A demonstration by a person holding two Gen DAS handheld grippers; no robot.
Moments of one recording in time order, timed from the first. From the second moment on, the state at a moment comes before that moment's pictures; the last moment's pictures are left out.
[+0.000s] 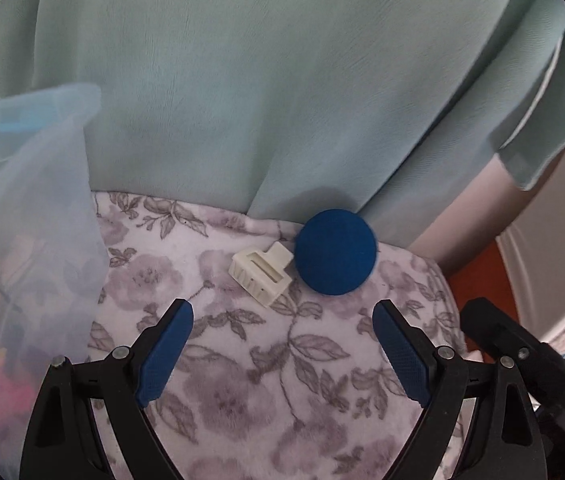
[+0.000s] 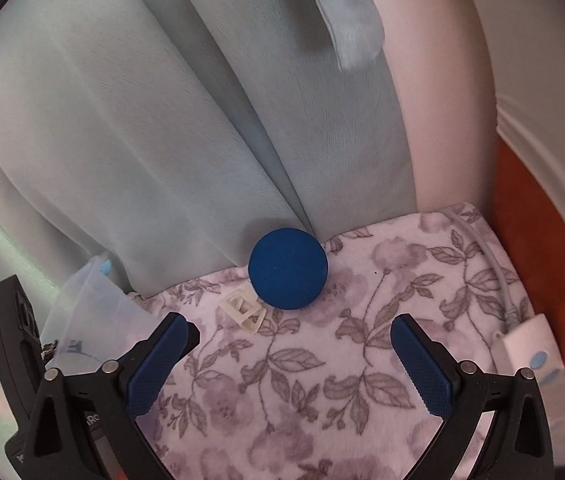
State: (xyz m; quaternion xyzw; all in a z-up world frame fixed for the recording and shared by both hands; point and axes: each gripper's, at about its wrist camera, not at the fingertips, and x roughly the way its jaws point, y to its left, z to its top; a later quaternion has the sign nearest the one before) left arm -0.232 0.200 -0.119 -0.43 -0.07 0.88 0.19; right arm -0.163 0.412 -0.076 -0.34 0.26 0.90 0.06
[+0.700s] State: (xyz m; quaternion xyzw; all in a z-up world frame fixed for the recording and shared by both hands) left arm -0.283 0.219 -0.181 -0.44 -0.02 0.88 0.18; right arm -0.232 0.411 -0.129 -0.37 0.26 0.89 0.02
